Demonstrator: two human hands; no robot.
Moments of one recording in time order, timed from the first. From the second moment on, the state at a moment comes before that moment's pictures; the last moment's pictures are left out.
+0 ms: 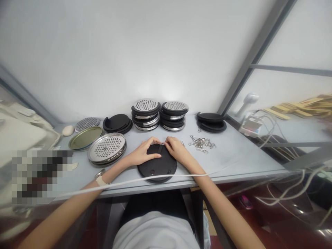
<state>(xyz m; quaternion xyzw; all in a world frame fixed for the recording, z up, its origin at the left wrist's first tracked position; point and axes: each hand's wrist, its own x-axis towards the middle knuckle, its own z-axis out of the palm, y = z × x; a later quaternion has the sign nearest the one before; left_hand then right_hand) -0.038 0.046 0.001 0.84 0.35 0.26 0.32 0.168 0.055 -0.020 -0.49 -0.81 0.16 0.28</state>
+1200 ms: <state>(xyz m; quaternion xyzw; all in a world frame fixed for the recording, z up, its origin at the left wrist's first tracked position) -0.039 0.044 0.002 0.85 0.34 0.25 0.31 0.167 0.049 -0.014 -0.49 -0.81 0.16 0.27</state>
